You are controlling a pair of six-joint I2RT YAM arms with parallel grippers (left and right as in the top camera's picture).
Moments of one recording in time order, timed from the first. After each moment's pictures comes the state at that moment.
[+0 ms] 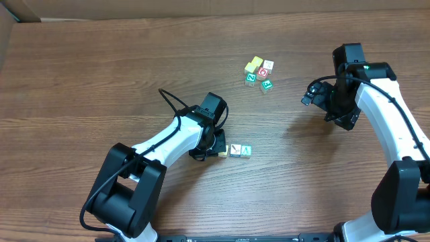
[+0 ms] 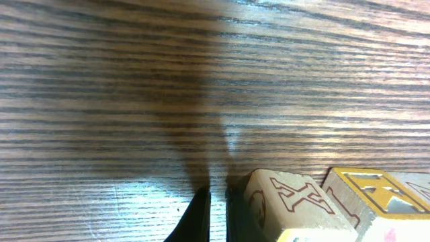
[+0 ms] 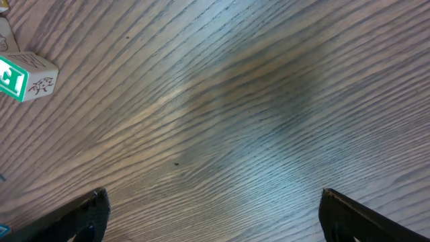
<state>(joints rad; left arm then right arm) -0.50 1.81 1.04 -0.69 0.12 -0.60 0.05 1.73 1.38 -1.07 -0.07 0.62</state>
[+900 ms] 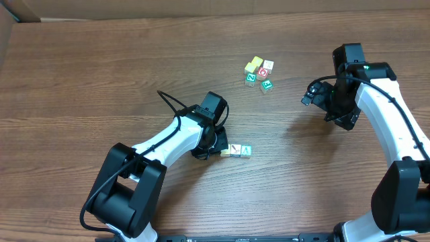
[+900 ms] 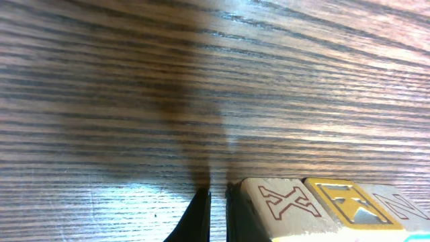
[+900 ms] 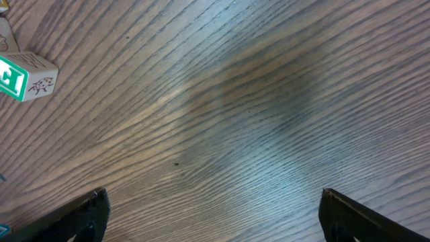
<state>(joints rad) -0.50 1.81 1.04 -0.66 0.16 -0.68 0.05 1.73 1.38 -1.07 -0.07 0.62</state>
